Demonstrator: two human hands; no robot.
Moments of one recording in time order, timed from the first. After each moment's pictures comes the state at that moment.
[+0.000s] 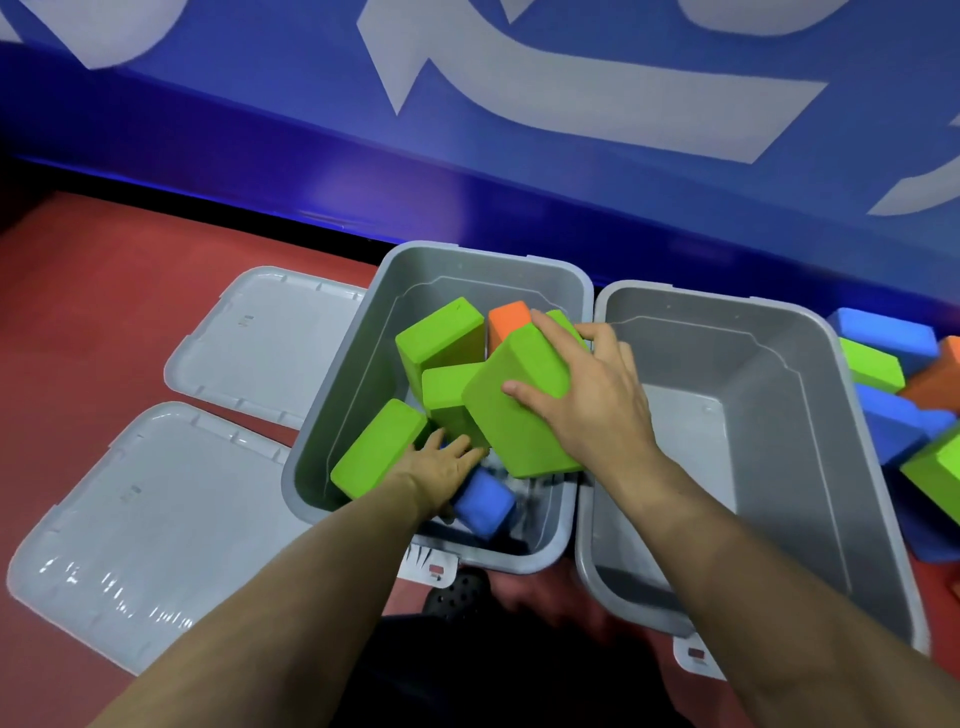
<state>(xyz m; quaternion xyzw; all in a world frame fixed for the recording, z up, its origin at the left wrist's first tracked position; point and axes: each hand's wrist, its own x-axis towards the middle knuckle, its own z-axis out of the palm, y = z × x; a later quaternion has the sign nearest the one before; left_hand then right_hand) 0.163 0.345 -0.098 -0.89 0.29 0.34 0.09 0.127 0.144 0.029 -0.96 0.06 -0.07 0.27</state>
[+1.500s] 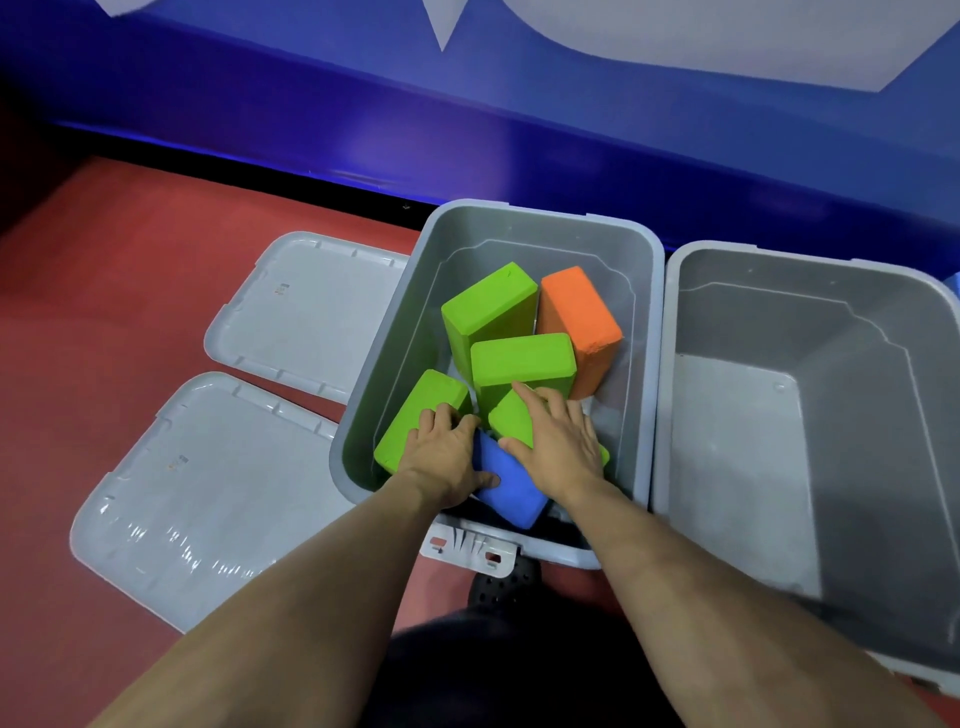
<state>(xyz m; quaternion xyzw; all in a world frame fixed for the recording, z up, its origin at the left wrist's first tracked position) 0.160 0.395 -0.112 -0.96 0.11 0.26 -0.06 0.143 0.222 -0.132 -0.97 0.03 0.12 0.22</state>
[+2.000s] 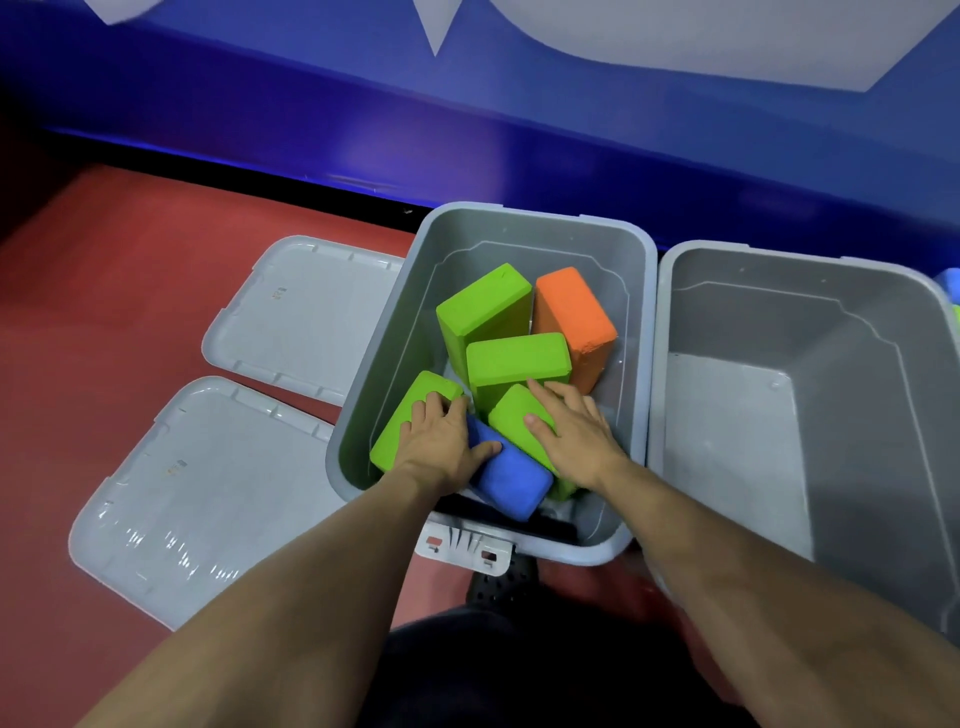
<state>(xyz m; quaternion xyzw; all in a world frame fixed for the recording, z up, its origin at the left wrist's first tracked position) 0.163 0.387 -0.097 -0.97 0.05 0.23 -0.11 0.151 0.184 -0.132 -0.94 0.00 0.17 0.30</state>
